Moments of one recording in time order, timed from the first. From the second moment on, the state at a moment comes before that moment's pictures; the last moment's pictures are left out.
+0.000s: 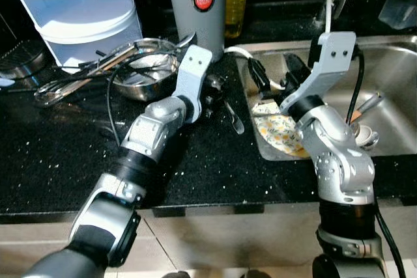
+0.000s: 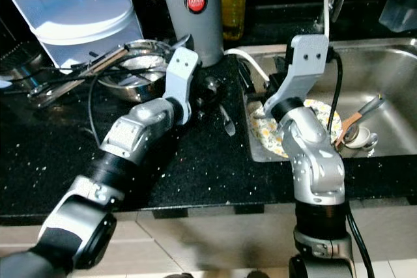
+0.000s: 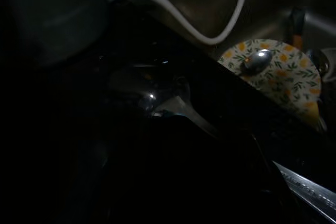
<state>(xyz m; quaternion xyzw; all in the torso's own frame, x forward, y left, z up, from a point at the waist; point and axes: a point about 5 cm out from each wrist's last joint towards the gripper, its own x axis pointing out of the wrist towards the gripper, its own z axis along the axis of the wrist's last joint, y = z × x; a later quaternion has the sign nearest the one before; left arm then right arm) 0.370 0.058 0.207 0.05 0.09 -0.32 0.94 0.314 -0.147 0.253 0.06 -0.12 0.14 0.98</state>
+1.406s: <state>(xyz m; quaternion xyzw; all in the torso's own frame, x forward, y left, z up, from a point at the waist) 0.372 0.044 0.238 0.13 0.02 -0.39 0.91 0.317 -0.139 0.250 0.05 -0.11 0.16 0.98</state>
